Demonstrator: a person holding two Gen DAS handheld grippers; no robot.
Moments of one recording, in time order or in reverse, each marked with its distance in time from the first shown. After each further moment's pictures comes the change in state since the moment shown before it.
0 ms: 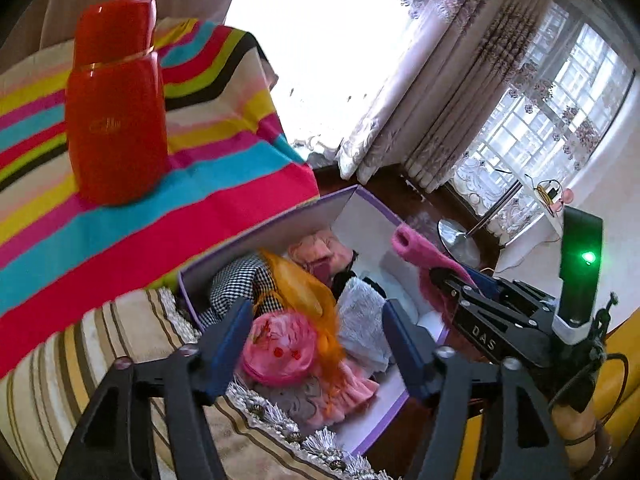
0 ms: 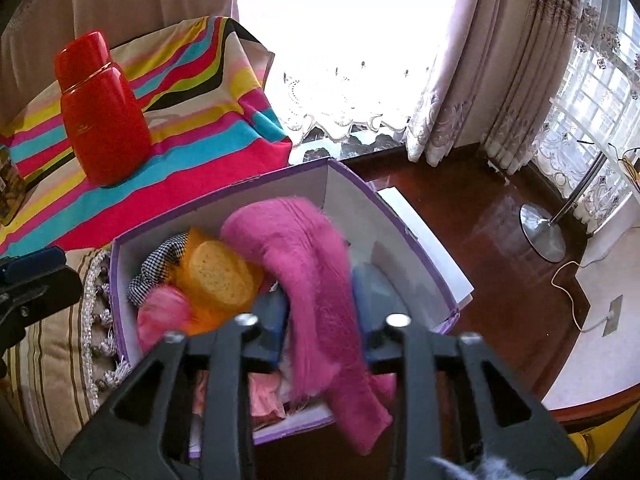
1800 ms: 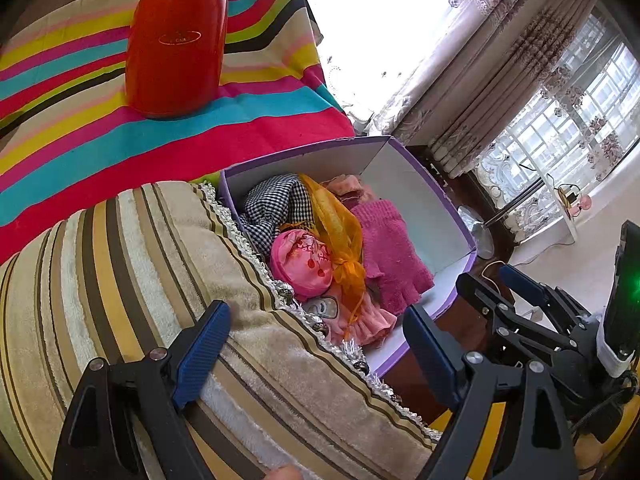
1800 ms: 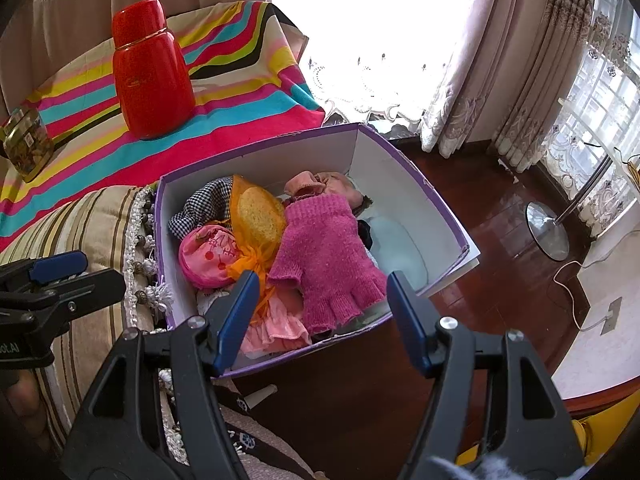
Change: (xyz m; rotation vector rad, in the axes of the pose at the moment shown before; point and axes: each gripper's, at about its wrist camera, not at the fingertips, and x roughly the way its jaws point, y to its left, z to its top) left arm -0.024 0.020 -0.065 -0.110 0.085 0.062; right arm -0.046 0.022 -0.052 -0.066 0.027 0.039
